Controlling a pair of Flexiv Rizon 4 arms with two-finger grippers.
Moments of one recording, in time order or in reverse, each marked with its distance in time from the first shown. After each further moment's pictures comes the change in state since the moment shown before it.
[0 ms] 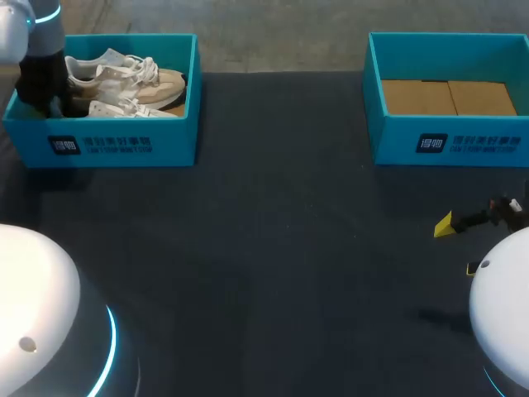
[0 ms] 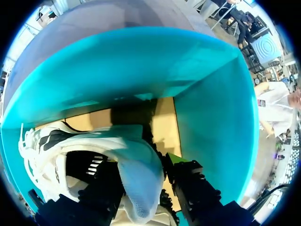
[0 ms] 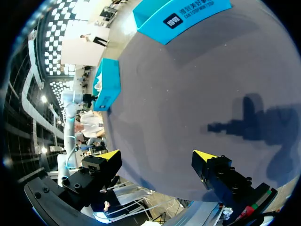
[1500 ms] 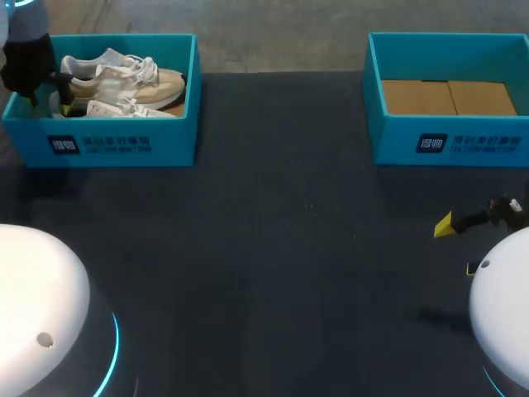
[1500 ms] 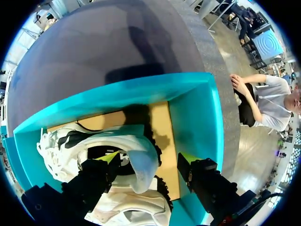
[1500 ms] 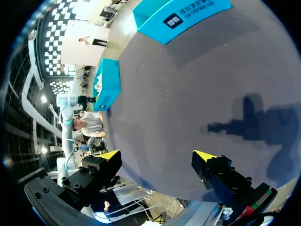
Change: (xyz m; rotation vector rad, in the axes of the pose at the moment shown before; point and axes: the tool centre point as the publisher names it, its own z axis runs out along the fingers) left arm 0.007 -0.007 -0.042 -0.051 -0.029 0.013; right arm 0.000 0.000 0.000 0.000 0.000 0.000
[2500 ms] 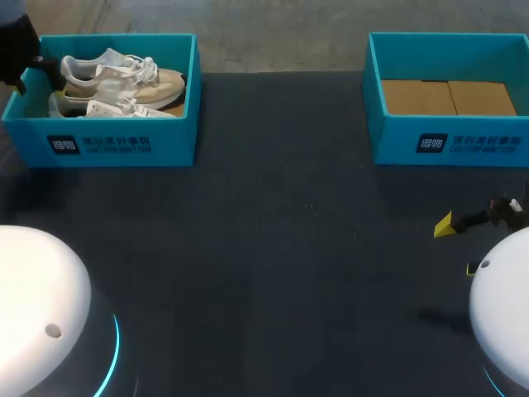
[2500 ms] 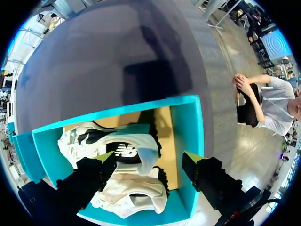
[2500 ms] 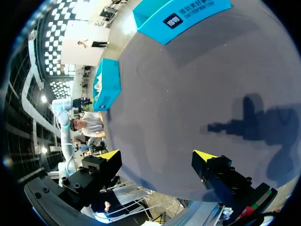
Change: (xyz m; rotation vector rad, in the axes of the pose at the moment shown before) left arm 0.001 -0.013 -0.047 -0.069 -0.078 -0.023; right arm 0.000 0.000 0.000 0.000 0.000 0.000
